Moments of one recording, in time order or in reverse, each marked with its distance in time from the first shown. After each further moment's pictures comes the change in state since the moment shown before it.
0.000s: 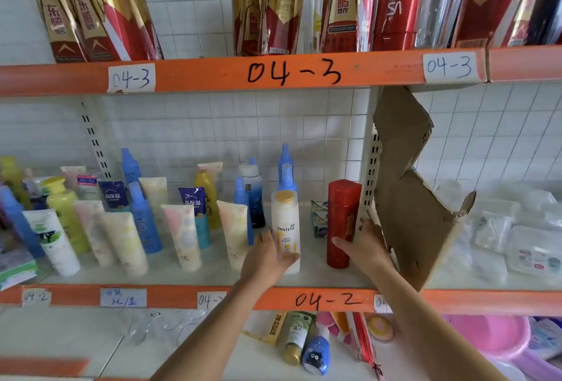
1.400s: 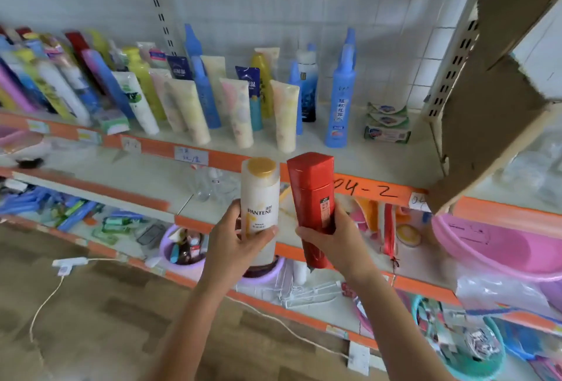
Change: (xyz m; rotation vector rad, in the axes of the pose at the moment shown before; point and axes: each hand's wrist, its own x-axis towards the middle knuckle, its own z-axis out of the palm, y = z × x) left_hand -0.229 -0.033 -0.047 -0.446 0.239 -0.275; right_hand -0.192 0.013 0.054 0.338 -0.496 -0.152
